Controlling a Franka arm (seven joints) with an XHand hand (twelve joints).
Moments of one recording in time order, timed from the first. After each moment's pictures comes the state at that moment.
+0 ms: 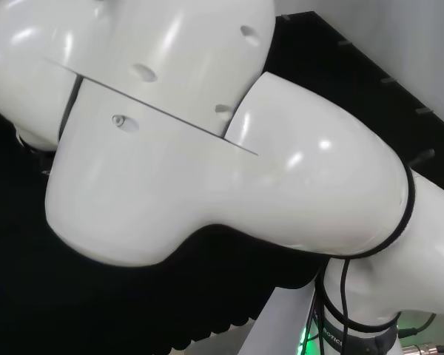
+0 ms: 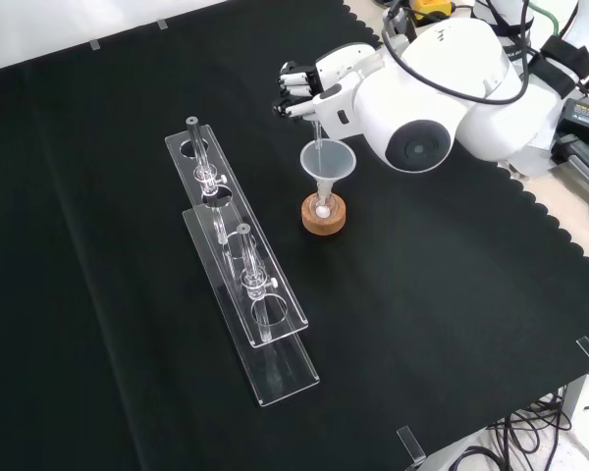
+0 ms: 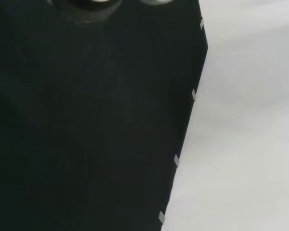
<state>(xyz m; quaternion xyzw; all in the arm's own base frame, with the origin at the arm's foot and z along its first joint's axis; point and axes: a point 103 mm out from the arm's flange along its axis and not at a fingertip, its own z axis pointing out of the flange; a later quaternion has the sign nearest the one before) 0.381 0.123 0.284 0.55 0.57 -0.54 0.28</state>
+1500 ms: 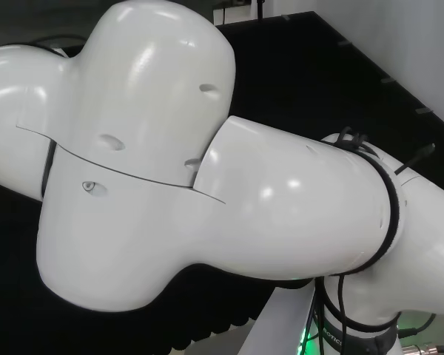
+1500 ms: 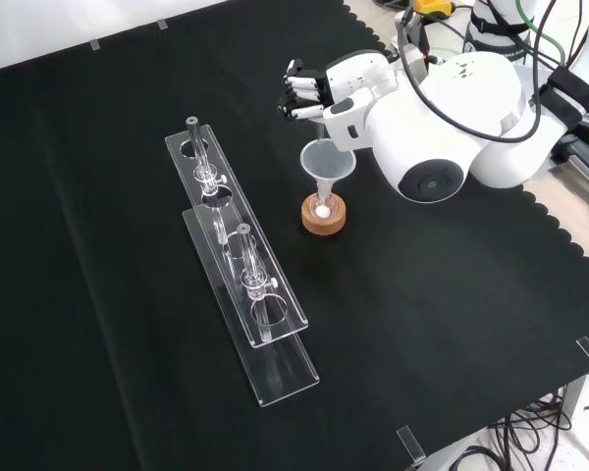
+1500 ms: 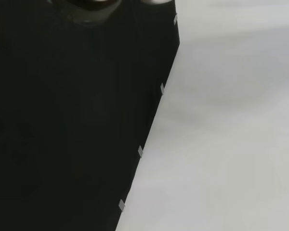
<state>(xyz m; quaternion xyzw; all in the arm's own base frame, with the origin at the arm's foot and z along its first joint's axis) 0.378 0.142 0.295 0.53 0.54 -0.58 0.32</state>
